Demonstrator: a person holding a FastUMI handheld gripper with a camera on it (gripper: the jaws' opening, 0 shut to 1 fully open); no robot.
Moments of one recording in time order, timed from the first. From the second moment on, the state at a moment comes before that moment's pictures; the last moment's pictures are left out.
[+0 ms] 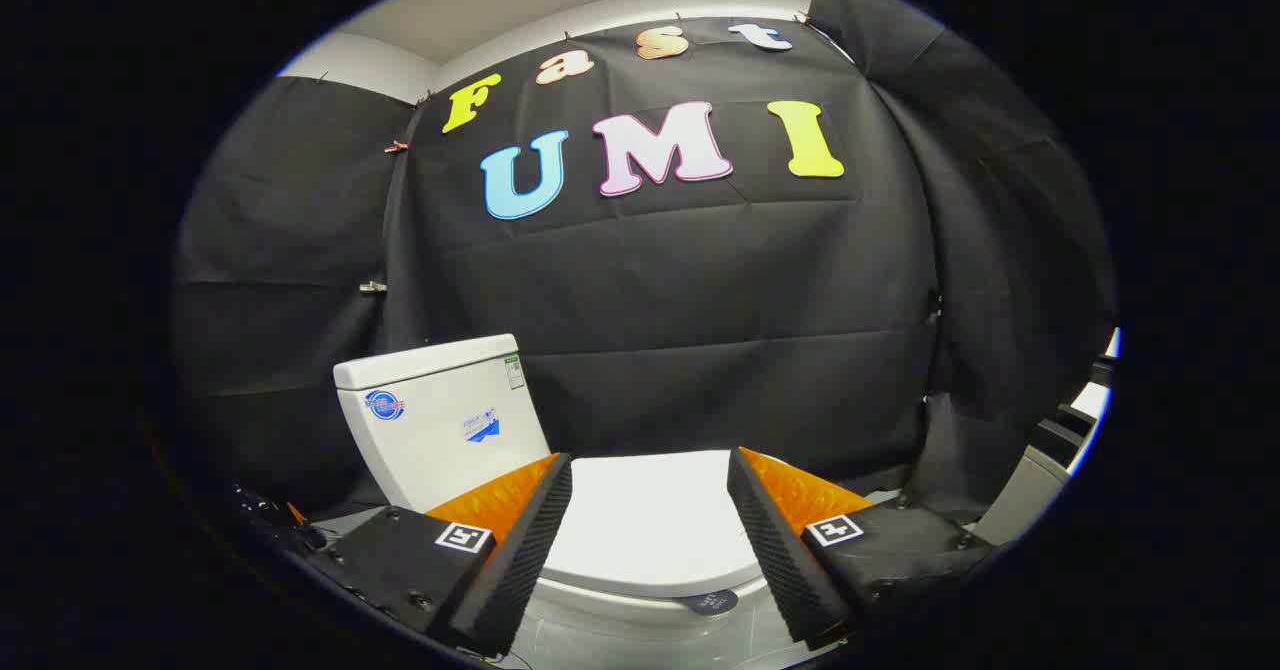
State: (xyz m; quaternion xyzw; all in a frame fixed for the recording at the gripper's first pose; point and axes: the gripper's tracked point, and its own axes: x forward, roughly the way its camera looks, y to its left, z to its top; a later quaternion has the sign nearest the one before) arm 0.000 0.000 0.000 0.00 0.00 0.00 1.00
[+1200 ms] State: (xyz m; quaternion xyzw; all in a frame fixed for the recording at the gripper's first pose) arm 0.003 -0.004 -0.001 0.00 0.00 -0.01 1.00
